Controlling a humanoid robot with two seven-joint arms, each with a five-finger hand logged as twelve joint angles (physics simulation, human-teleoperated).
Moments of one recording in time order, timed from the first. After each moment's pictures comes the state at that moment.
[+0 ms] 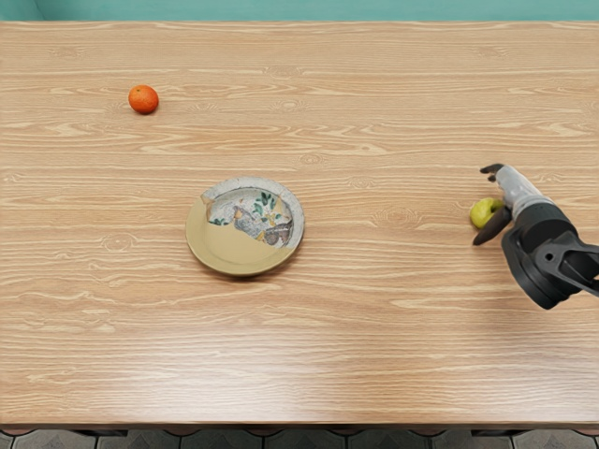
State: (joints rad) left arm -0.04 0.00 -0.04 -0.28 -0.08 -0.03 0.09; right arm 0.94 -0.63 0.09 1.36 -0.96 -0.59 -0.61
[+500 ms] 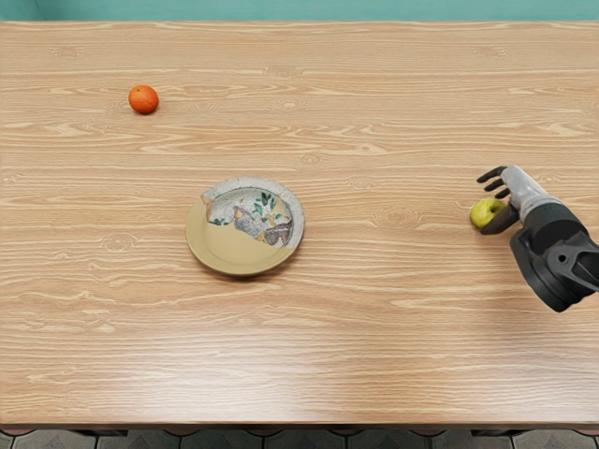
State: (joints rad) left arm -0.04 0.00 -0.04 -0.28 -0.08 -0.03 0.09; right arm 0.94 -0.68 0.09 1.42 -0.96 -0.59 -0.61
